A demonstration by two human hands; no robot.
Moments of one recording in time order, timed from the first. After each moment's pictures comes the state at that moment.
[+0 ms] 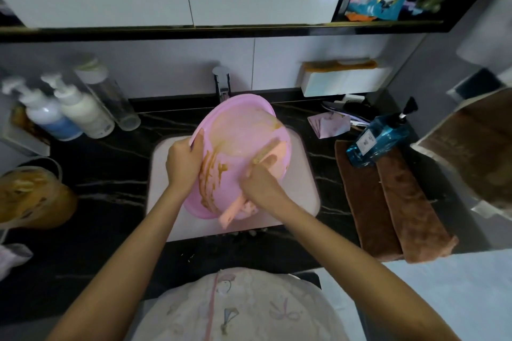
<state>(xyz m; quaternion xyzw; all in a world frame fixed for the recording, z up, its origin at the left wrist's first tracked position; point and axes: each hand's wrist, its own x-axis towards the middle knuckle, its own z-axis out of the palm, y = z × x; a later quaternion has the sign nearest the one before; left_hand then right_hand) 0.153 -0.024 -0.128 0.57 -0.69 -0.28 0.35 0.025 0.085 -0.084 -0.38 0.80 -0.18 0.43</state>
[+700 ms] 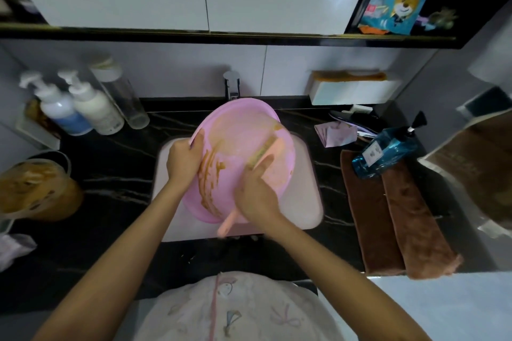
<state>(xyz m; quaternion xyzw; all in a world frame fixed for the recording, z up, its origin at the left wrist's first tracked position) 0.161 -0.039 -0.131 0.61 -0.65 -0.30 0.32 0.050 0.089 -0.099 -0.44 0.81 -0.16 0.34</state>
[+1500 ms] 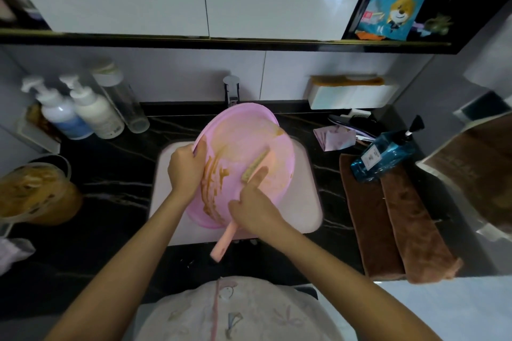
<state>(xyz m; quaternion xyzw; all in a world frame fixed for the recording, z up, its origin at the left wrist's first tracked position) 0.158 -0.026 -0.134 0.60 -0.67 -0.25 0.35 0.052 0.104 -0.078 -0.38 0.80 -0.16 0.44</state>
